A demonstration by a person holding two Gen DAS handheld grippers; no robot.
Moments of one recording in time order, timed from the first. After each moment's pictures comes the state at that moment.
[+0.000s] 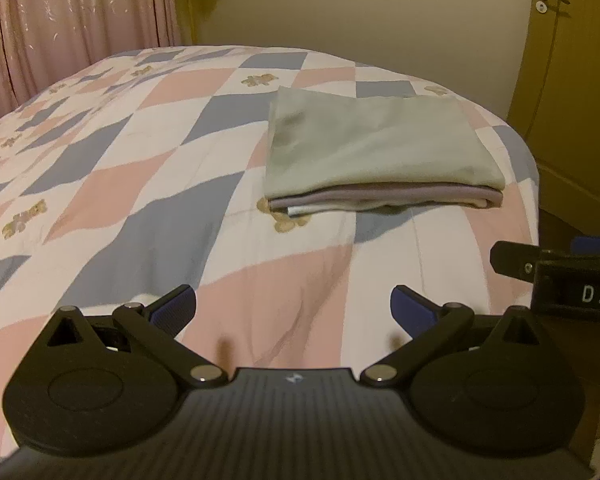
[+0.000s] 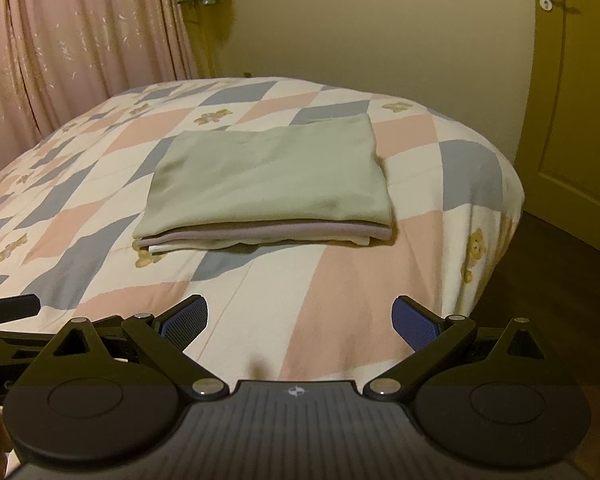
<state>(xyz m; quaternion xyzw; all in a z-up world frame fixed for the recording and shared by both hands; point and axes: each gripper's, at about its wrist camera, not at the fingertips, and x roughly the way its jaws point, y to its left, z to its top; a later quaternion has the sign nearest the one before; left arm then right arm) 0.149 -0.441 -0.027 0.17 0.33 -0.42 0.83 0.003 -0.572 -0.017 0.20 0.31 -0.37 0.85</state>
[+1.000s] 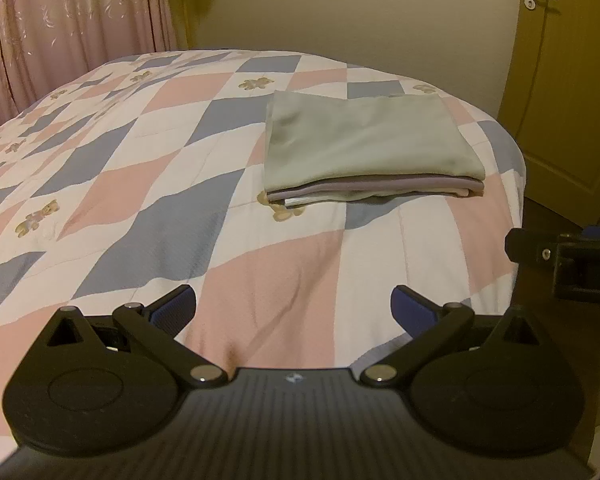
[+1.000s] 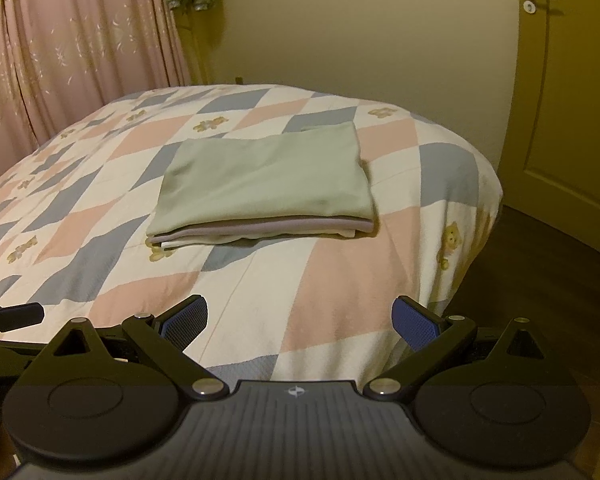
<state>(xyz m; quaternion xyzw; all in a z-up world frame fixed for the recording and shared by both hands) 0.131 -0.421 -0.011 0.18 0.32 -0.43 0.83 -0.020 -0.543 0.009 0.20 0.30 -0.39 0.85</state>
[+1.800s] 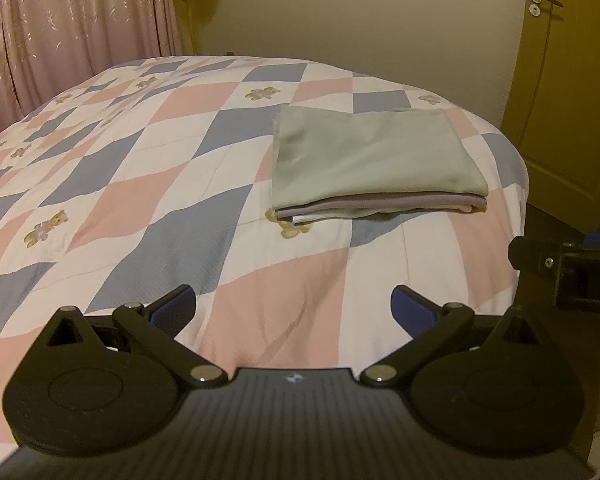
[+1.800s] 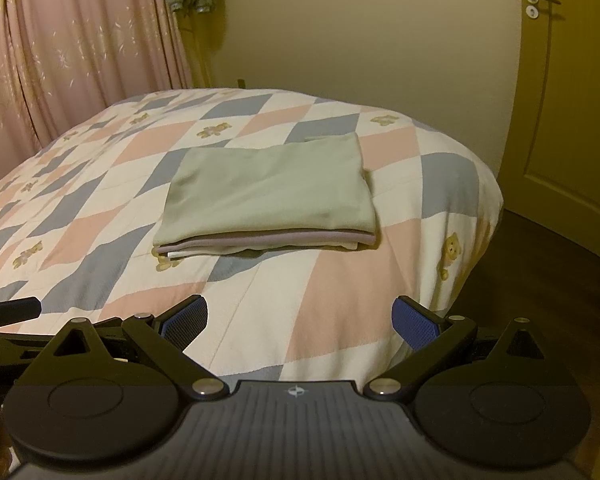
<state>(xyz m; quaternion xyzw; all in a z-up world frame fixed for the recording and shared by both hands) 0.137 -0.422 0.004 0.18 0.32 -0.42 0.83 -0.017 -0.545 0.023 0.20 0.30 -0.38 0.85</state>
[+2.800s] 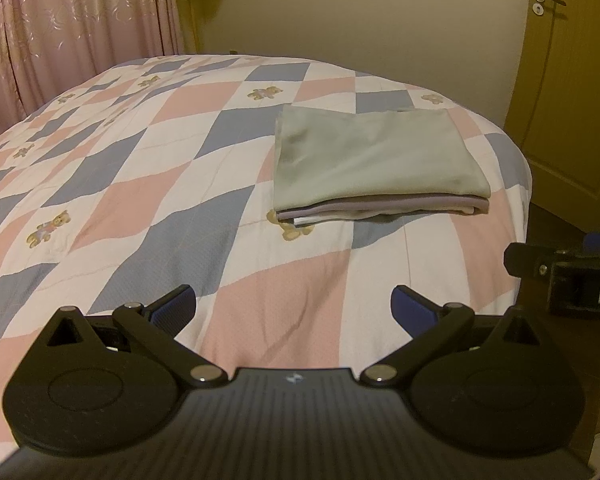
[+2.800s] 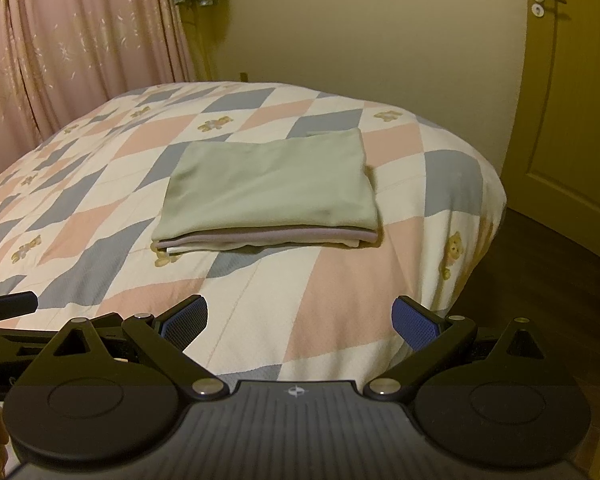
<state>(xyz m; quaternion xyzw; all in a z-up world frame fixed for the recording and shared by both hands) 0.136 -0.427 0.006 0.18 0.32 -0.41 0.83 -0.013 -0.550 0.021 0.20 0.31 -0.38 0.85</state>
